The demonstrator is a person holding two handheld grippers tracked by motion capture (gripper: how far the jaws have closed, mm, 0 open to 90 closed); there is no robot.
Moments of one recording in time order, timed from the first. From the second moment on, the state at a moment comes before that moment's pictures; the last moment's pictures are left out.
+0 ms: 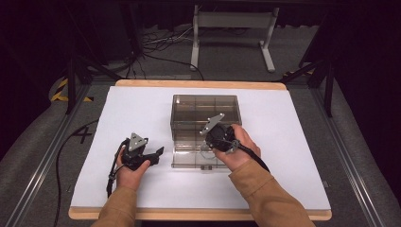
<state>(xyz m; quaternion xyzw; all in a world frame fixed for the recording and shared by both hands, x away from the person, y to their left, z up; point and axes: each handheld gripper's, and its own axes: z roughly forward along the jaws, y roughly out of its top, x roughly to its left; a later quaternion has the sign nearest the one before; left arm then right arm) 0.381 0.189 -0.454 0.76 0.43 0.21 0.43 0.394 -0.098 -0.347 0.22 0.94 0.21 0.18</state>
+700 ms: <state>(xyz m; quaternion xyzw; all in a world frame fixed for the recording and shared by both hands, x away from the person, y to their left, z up) 0.381 0.190 -0.454 0.76 0.43 0.21 0.43 0.403 -0.091 -0.371 0.20 0.95 0.19 0.14</state>
